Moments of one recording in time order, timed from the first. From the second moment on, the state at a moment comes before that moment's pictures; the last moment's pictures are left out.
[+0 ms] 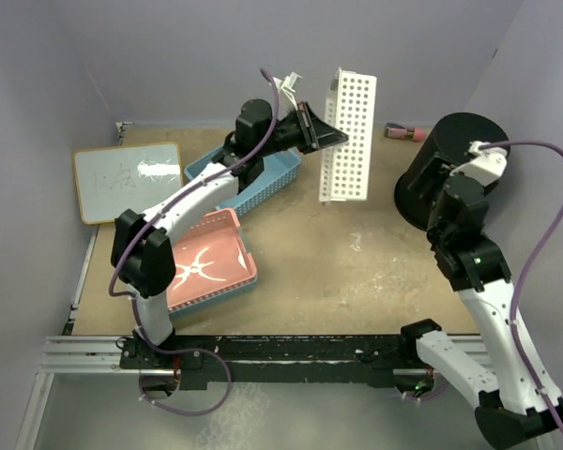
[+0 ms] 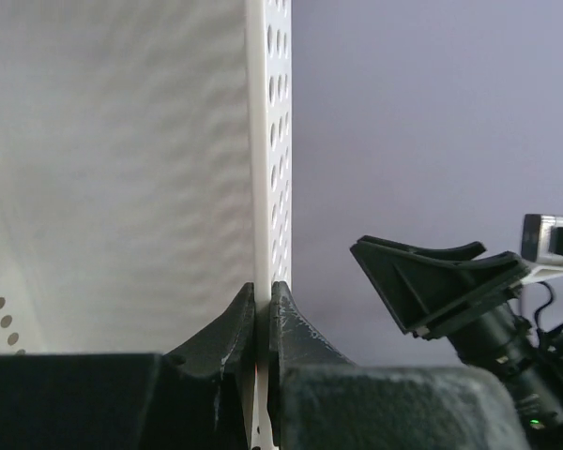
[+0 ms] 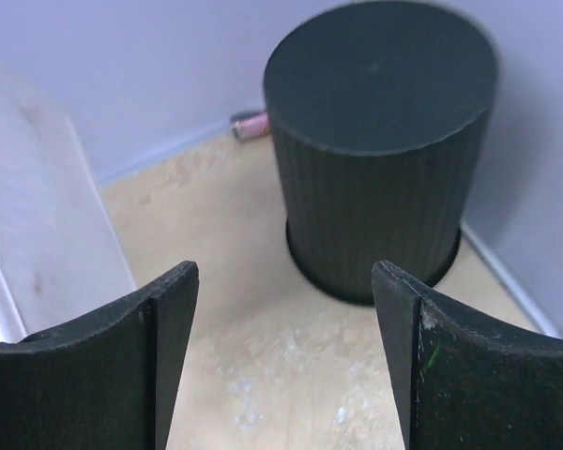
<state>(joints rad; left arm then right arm) -0.61 1.85 1.73 0.12 0.51 -0.88 0.29 0.85 1.08 -0.46 0.65 0.30</state>
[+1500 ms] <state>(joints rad) -0.58 2.27 1.34 0.85 0.68 -1.43 0.28 0.85 1.10 -0.45 0.58 0.20</state>
